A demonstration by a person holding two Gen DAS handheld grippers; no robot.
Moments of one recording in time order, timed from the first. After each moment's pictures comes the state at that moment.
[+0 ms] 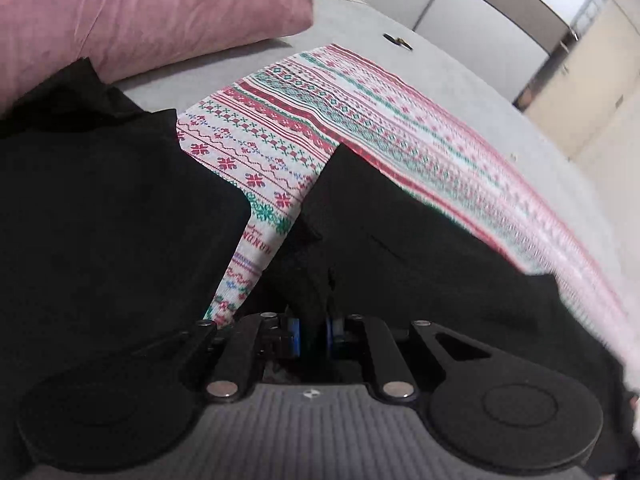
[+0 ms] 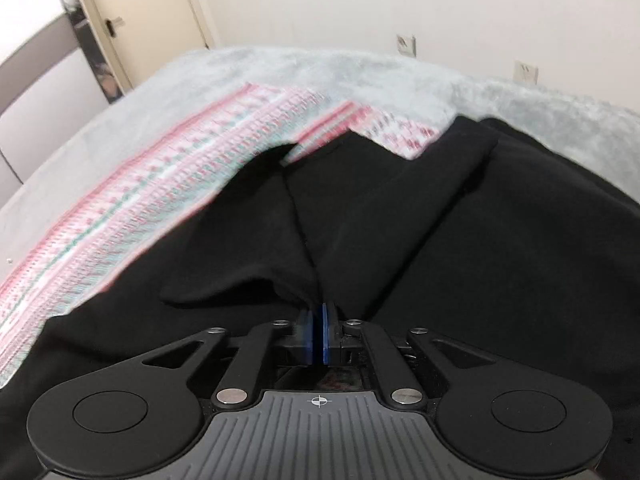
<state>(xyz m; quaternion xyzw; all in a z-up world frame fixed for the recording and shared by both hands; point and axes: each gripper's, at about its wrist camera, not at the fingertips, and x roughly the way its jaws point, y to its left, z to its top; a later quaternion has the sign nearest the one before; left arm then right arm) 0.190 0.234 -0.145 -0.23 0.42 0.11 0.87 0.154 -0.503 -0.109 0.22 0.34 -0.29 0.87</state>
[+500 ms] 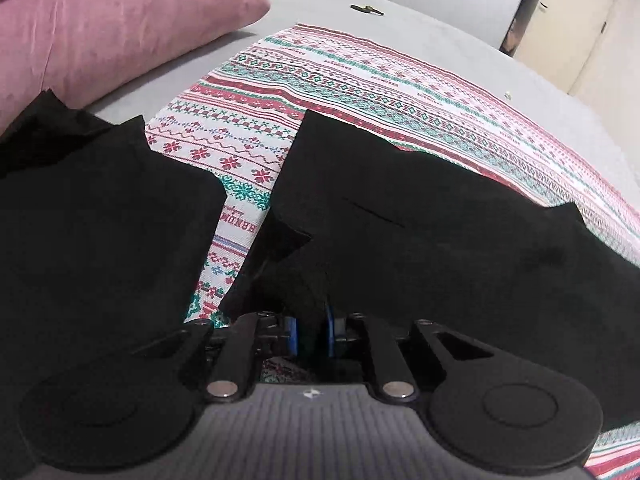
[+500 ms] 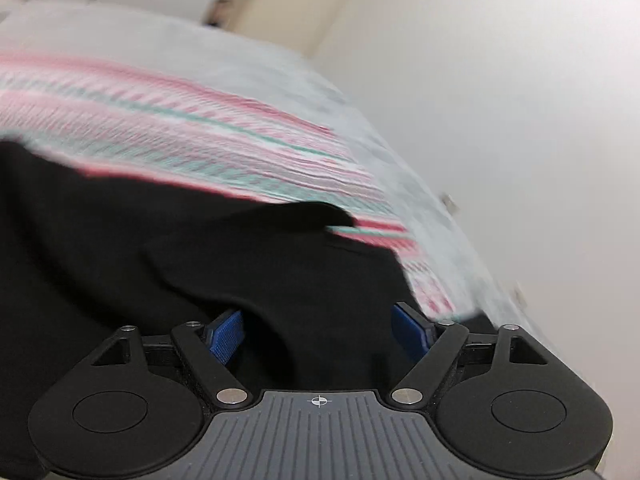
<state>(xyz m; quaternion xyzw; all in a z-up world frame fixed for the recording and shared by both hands) 0.198 0.210 -0.161 -0.14 0.44 0.09 0.88 0.219 -0.420 -0.135 -0.22 0.33 -0.26 0.88</state>
